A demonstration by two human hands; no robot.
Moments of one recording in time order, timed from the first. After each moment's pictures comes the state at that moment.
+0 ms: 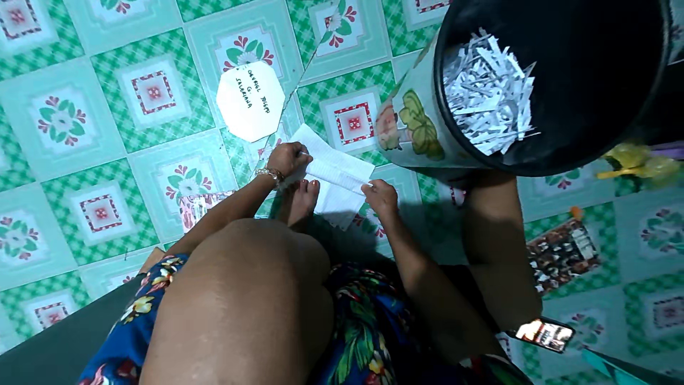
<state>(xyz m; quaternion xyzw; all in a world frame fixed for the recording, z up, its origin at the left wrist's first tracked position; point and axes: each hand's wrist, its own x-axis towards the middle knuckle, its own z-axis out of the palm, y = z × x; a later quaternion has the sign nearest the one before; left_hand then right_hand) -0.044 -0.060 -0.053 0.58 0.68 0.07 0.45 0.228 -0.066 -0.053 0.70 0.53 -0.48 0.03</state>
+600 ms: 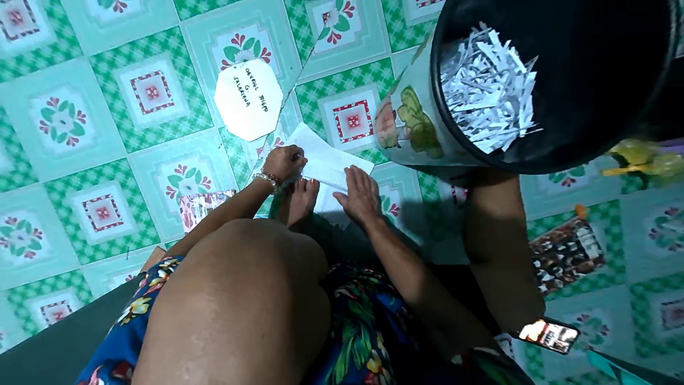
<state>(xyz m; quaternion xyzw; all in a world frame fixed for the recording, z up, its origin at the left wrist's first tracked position) -0.043 -0.073 -0.058 0.59 0.69 0.05 0.42 0.202 -0.093 -0.056 0.53 0.78 -0.33 0.02</state>
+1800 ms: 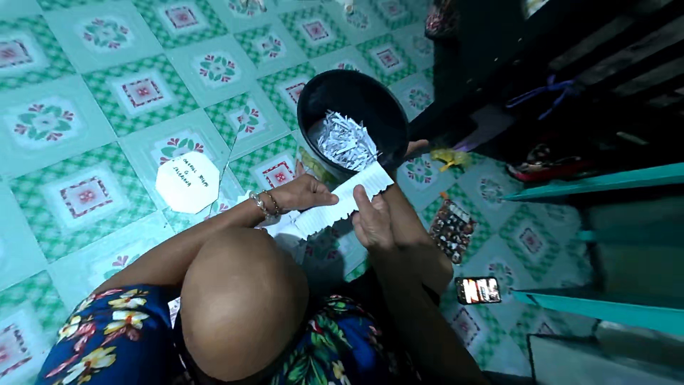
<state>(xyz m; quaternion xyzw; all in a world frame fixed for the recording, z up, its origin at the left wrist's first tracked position) 0.074 -0.027 0.116 0.63 0.34 0.13 0.69 0.249 -0.103 0.120 0.55 0.33 -0.54 -0.54</state>
